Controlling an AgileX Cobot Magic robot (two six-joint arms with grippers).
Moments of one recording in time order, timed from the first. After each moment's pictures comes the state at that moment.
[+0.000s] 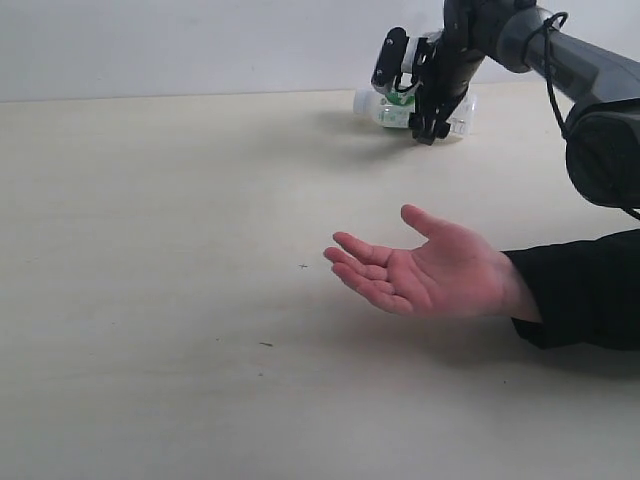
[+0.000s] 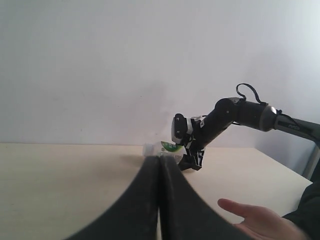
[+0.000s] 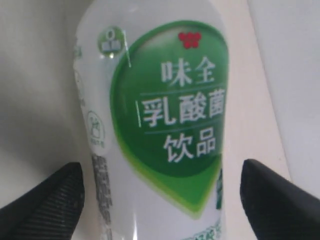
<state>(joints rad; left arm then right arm) -0.55 0.27 0.00 -0.16 -0.28 -0.11 0.22 2.71 -2.48 -0.13 0.90 -0.94</state>
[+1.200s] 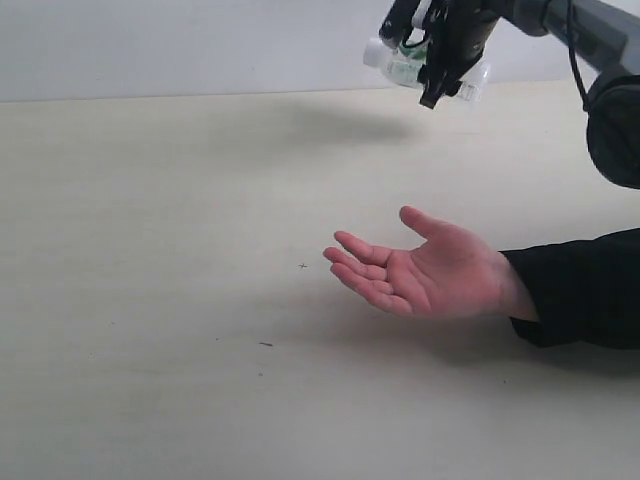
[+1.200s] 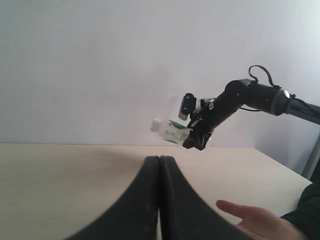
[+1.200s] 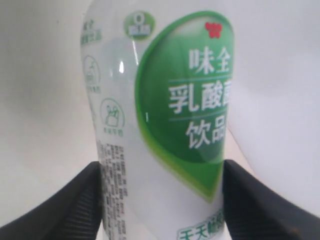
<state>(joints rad) -0.55 0.27 0.00 -0.16 -0.28 -0.11 0.22 2.61 -2.48 -0.19 0.95 -0.73</state>
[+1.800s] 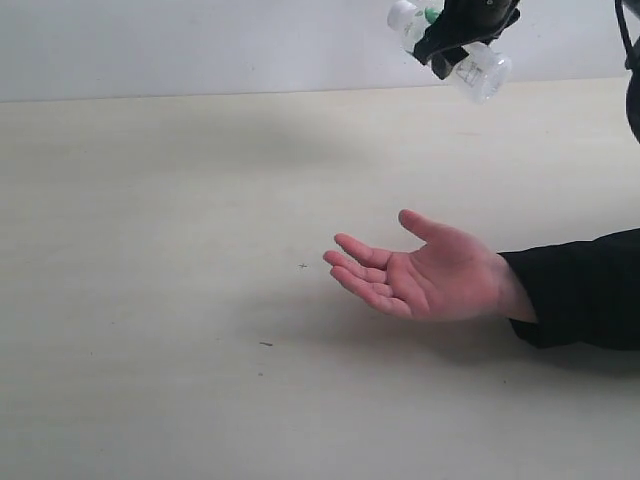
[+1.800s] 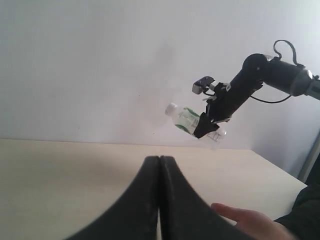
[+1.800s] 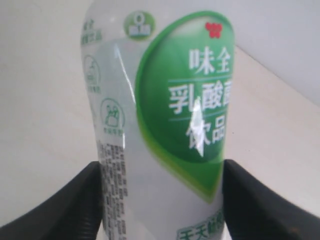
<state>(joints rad) -0.55 0.27 0.00 -0.16 -0.28 -0.14 0.22 2.47 -2.48 -0.10 1.22 -0.36</state>
